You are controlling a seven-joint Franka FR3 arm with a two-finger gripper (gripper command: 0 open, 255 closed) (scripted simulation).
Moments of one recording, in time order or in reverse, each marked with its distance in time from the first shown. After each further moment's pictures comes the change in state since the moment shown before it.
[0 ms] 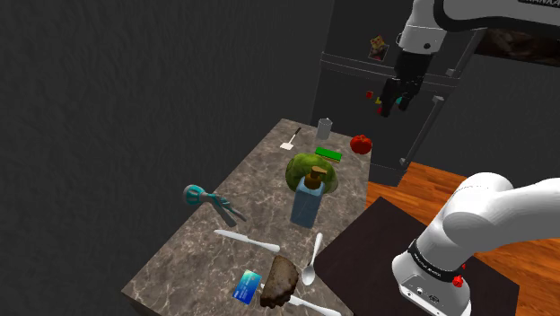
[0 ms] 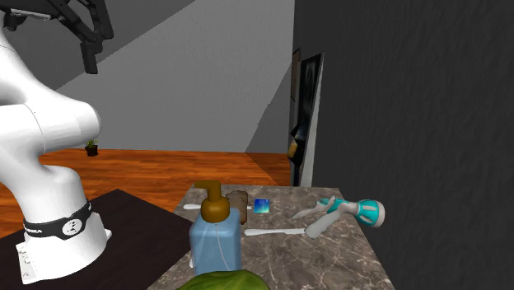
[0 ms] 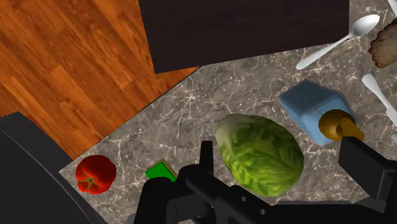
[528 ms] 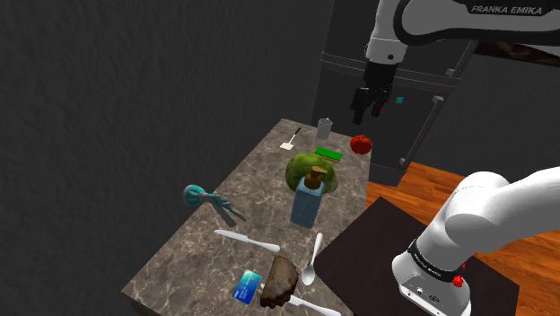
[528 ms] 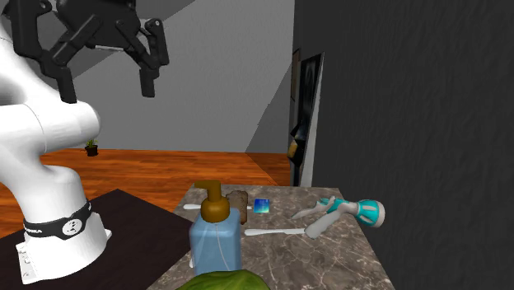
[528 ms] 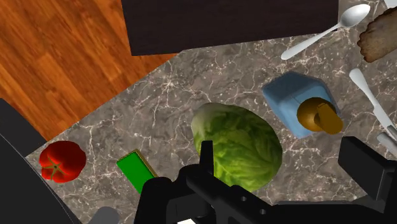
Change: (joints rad) arm 0.049 0.151 0.060 0.011 0.047 0.118 0.035
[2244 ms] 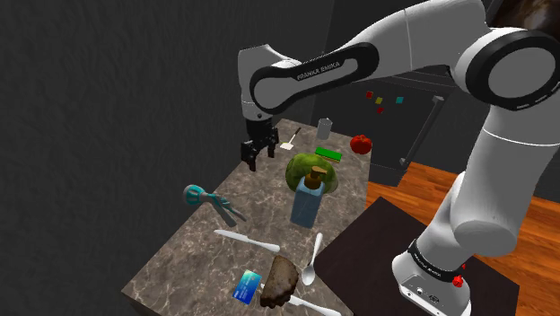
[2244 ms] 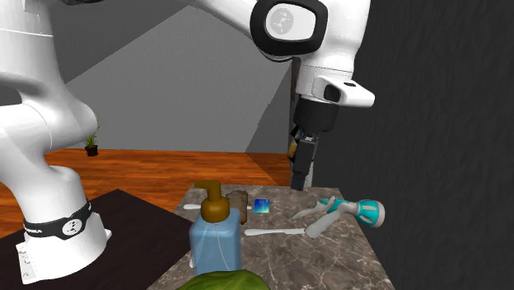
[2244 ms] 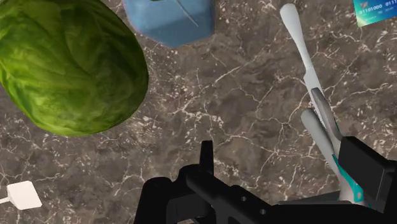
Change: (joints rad) arm 0.184 0.847 0.228 0.427 0.009 0.334 0.150
